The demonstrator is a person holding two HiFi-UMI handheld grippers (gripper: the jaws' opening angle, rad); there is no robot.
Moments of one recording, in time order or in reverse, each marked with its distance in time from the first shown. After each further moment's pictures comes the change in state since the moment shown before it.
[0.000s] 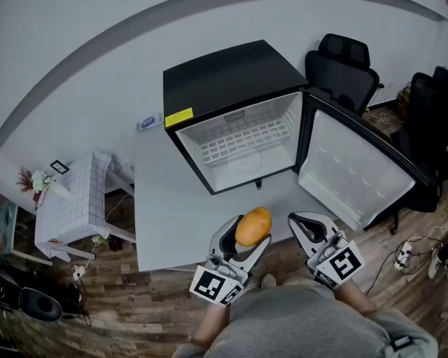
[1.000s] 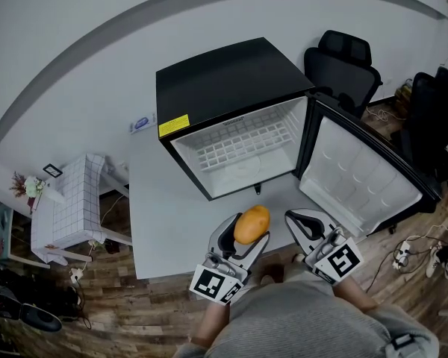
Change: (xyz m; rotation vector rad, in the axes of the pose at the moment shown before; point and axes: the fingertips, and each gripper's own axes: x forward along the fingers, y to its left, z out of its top) left arm 0.028 0.042 -0.014 -0.021 0.010 0.006; right arm 0.041 -0.027 -0.013 0.000 0.026 0.009
